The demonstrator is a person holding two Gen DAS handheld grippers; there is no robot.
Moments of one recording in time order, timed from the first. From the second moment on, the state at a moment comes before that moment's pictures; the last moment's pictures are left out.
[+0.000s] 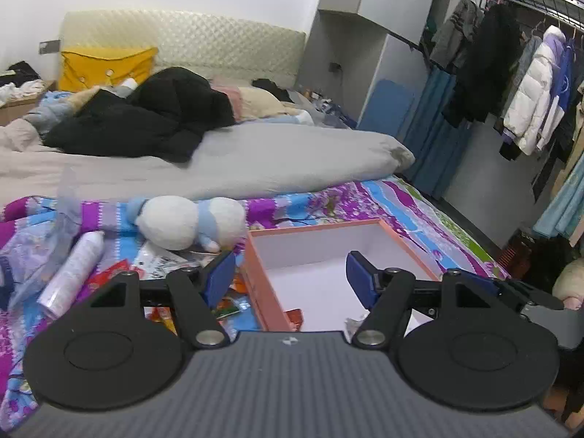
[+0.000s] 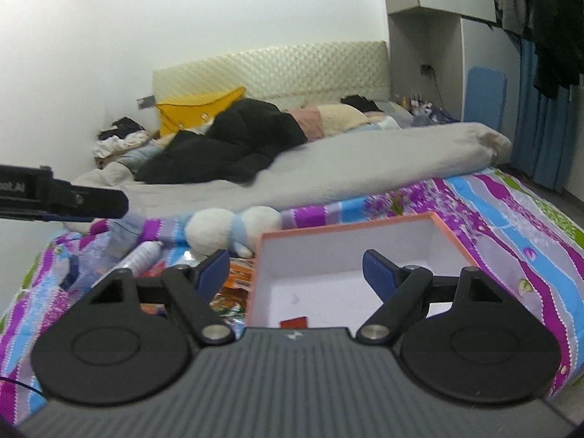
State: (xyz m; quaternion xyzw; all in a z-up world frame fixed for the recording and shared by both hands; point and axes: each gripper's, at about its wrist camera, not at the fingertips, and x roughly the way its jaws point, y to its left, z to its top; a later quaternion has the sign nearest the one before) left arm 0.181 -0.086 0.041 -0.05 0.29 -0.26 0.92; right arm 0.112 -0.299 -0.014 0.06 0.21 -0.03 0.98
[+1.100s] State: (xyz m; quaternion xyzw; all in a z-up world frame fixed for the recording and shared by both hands) left arm 0.057 0.069 -0.022 -0.09 0.31 -0.17 0.93; right arm 0.030 -0.184 -0.050 0.08 0.21 0.05 0.97
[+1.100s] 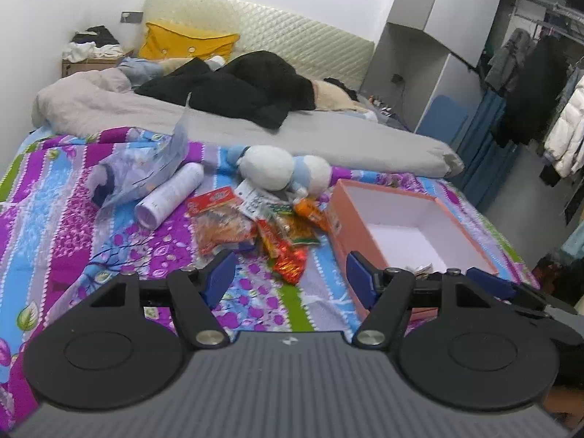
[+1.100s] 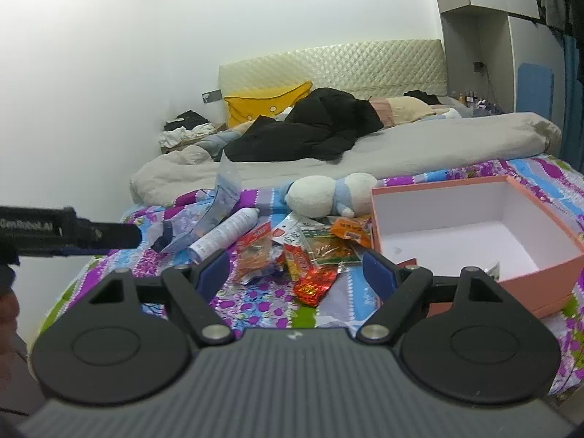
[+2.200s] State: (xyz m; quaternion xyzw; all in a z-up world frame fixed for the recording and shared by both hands) left arm 0.195 0.101 -0.137 -0.10 0.32 -0.08 0.94; right arm 0.147 -0.123 -0.133 0.00 0.29 0.11 0.95
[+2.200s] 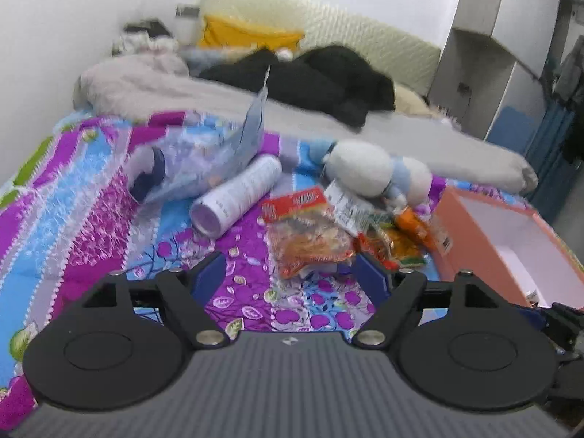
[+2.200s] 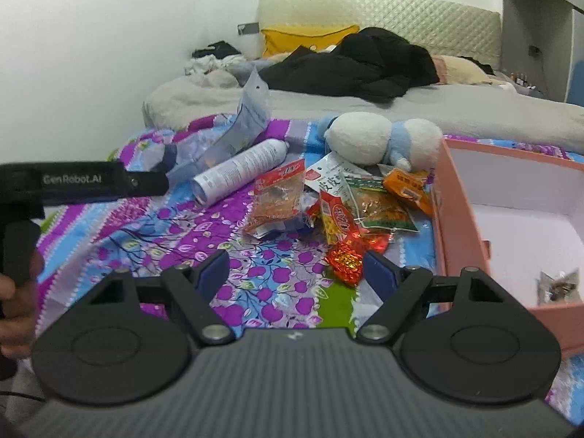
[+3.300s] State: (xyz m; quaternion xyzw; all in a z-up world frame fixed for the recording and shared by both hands) left arm 0.399 0.084 -0.245 -0.18 0.47 -0.13 0.85; right arm 0.244 -0.124 -0.209 -0.02 0.33 0.04 0.94
